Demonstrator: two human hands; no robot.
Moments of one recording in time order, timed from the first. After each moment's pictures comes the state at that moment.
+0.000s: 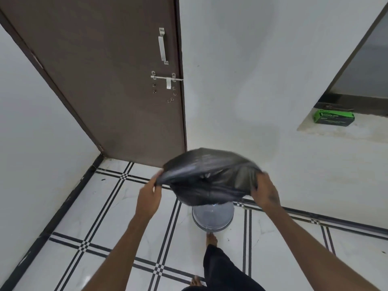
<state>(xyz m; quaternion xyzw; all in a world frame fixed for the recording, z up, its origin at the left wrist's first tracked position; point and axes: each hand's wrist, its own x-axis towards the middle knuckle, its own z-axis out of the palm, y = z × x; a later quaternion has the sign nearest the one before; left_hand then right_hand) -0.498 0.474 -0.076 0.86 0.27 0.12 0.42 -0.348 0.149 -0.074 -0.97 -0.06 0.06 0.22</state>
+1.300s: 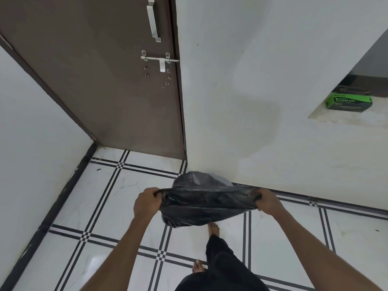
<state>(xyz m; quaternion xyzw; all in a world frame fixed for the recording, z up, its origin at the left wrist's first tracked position) -0.477 0.500 -0.126 0.88 0.35 -0.09 0.31 -0.331 0.137 -0.151 -0.94 0.01 0.28 0.21</state>
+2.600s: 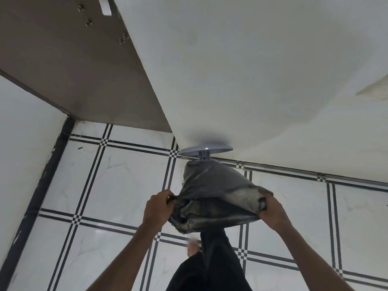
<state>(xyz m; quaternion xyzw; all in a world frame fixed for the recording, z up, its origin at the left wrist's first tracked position) -0.376 0.438 -0.236 0.88 0.28 -0.22 0.32 -0.279 0.107 -0.252 -0.90 0.09 0.34 0.26</state>
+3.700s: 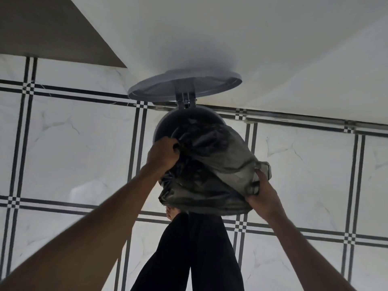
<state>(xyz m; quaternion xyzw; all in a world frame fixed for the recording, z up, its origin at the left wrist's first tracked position) -0.261 0.391 -0.562 0.89 0.19 -0.30 0.28 -0.297 0.104 -0.525 -0.86 0.18 0.39 0.27</state>
